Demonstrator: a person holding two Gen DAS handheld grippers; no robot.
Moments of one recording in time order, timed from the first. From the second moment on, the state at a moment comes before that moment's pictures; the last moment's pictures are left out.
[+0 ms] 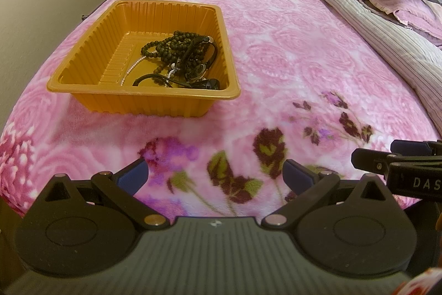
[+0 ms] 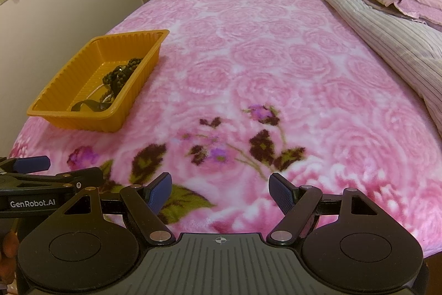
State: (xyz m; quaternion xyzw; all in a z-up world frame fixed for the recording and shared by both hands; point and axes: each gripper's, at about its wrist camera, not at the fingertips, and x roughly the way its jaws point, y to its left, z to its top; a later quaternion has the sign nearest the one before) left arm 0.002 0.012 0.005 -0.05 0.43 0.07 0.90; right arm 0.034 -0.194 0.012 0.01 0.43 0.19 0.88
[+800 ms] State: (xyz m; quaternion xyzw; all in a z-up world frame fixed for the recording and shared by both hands) left arm 0.002 0.011 0.006 -0.05 0.43 0.07 0.90; right arm 0.036 -0.194 0.013 0.01 0.43 0.19 0.88
